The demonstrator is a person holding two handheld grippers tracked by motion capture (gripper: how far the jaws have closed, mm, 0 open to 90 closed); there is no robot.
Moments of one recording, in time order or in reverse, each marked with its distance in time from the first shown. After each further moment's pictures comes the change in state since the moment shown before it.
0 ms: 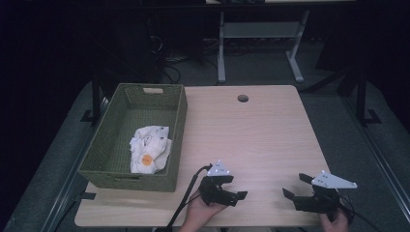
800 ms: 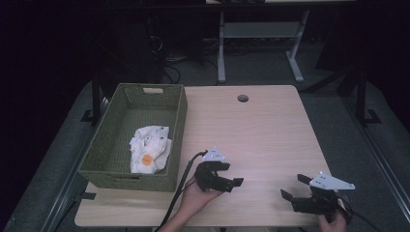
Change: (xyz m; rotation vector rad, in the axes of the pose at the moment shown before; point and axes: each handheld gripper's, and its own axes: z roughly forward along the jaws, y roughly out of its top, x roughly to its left) left arm 0.019 0.036 -0.019 -0.010 -0.011 0.010; right arm 0.007 0.001 0.001 0.000 0.002 -0.008
